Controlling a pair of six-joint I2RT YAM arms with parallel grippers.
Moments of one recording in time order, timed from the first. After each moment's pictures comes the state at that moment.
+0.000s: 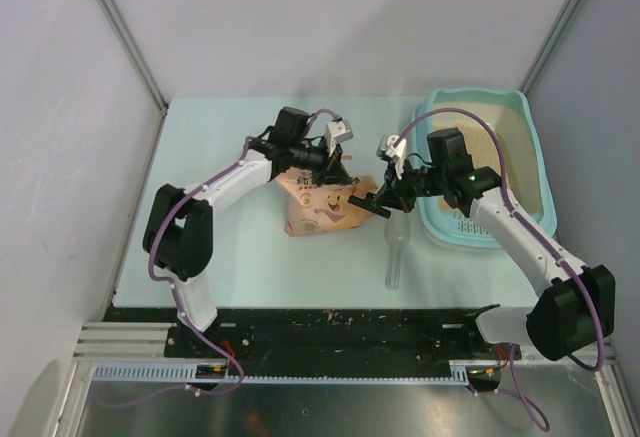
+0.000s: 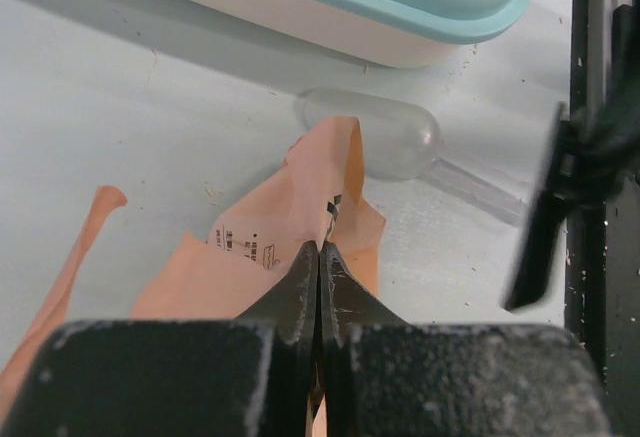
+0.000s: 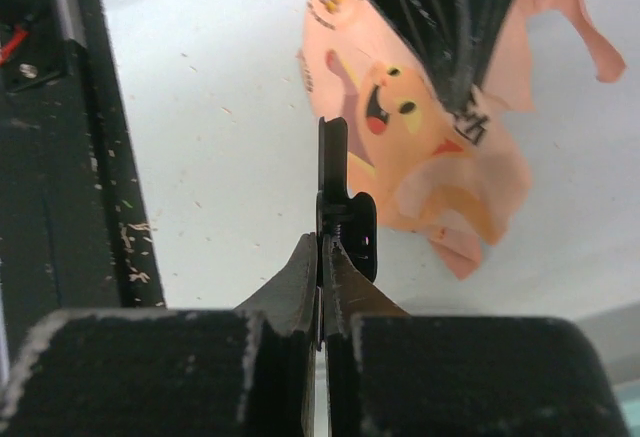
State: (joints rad) left arm -0.51 1.83 1.43 -0.30 0.84 0.31; right arm 0.40 1.29 1.11 -0.52 -0.81 -0.42
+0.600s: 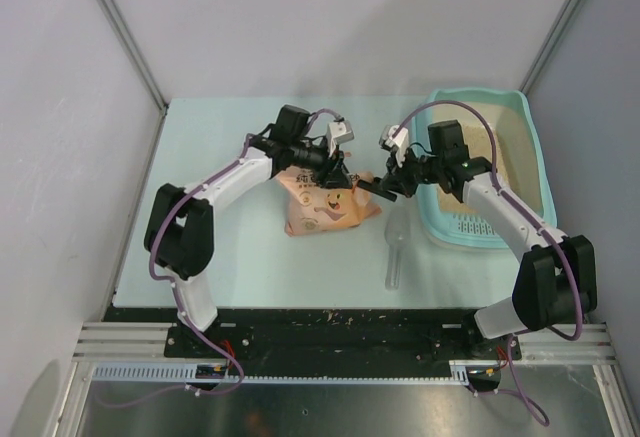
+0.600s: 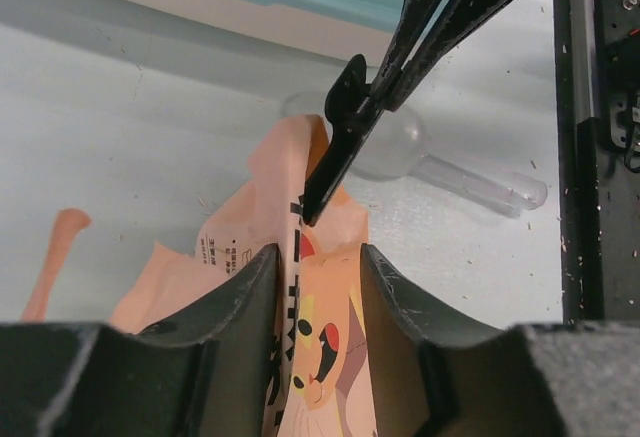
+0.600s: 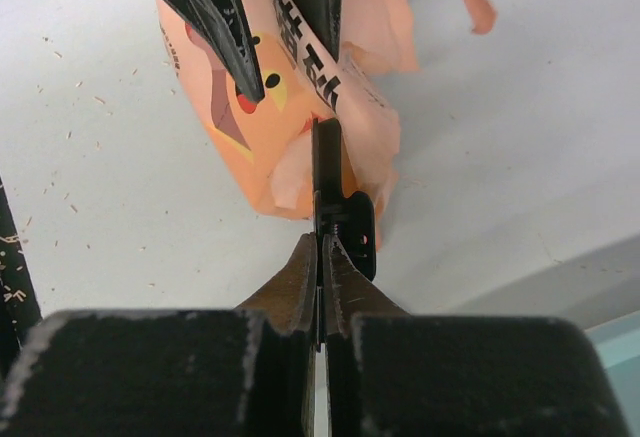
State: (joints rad) left arm -0.51 1.83 1.44 -0.34 0.88 0.37; right arm 0.31 1.45 1.13 -0.42 -0.72 -0.53
